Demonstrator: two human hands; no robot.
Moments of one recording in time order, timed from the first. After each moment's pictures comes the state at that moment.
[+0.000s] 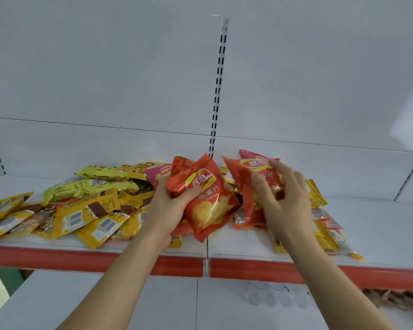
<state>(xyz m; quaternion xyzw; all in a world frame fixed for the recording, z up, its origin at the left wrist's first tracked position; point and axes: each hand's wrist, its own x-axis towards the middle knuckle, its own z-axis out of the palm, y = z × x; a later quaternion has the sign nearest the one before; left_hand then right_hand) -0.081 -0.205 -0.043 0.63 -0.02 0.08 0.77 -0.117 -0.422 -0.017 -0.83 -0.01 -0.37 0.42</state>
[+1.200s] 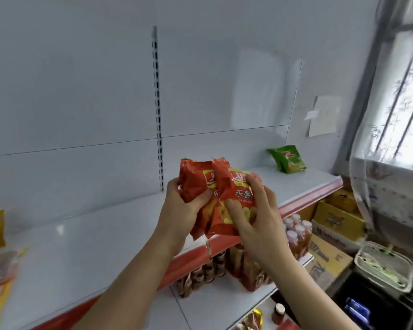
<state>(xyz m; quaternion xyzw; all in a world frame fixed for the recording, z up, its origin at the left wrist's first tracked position) -0.133 -0.881 -0.037 0.62 -0.23 -0.13 0.74 -0.251 -1.002 -0.057 -0.84 0.17 -0.39 0.34</state>
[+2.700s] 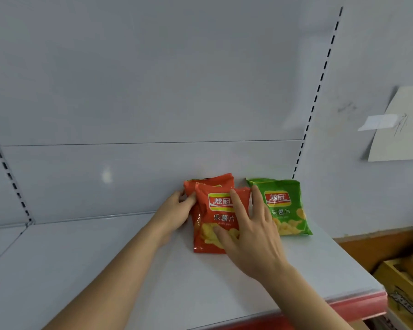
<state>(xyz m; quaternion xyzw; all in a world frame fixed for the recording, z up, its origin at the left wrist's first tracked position) 0.027 -1.305 -0.080 0.79 -0.06 -0.10 0.60 -0.084 -1.470 -0.099 -0.96 0.05 -0.25 0.15</state>
